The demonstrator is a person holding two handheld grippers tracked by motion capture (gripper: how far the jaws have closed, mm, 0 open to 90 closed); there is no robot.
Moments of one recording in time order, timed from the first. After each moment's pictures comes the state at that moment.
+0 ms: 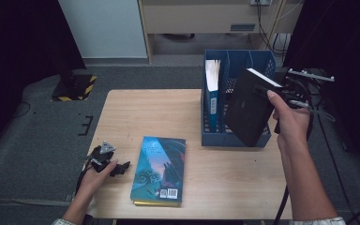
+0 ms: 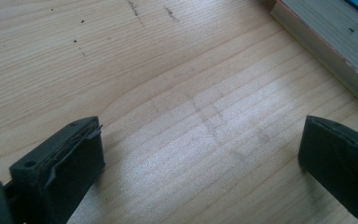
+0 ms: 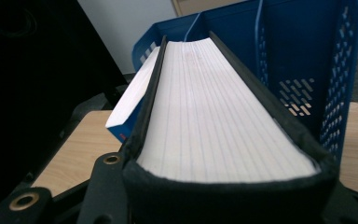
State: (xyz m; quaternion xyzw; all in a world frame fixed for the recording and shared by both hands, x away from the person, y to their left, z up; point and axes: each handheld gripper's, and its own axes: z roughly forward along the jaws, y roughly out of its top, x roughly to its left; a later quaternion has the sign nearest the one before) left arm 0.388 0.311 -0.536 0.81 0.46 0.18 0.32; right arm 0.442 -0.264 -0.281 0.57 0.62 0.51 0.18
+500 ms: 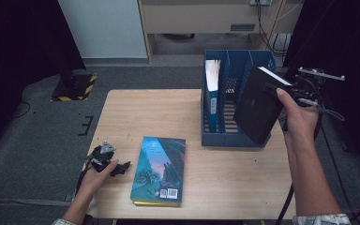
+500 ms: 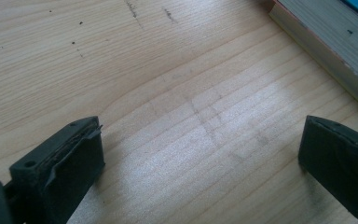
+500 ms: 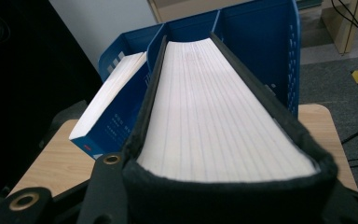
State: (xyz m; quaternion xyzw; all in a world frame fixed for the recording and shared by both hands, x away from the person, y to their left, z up) left arm 0.389 0.310 -0.536 0.81 0.46 0.18 0.32; right arm 0.448 -0.287 -0.283 0.59 0.60 0.50 0.21
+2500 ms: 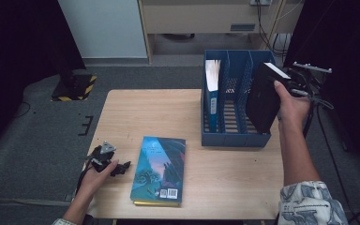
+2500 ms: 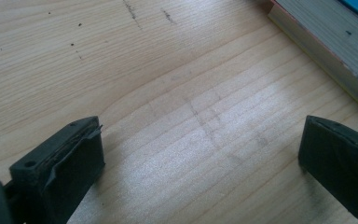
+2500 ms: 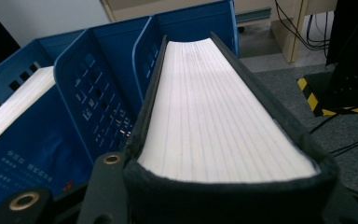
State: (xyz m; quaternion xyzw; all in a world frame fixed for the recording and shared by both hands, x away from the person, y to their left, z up) left arm 0.389 0.309 -0.536 0.81 0.46 0.18 0.32; right arm 0.508 -0.301 -0.310 0.62 0.59 0.45 0.27
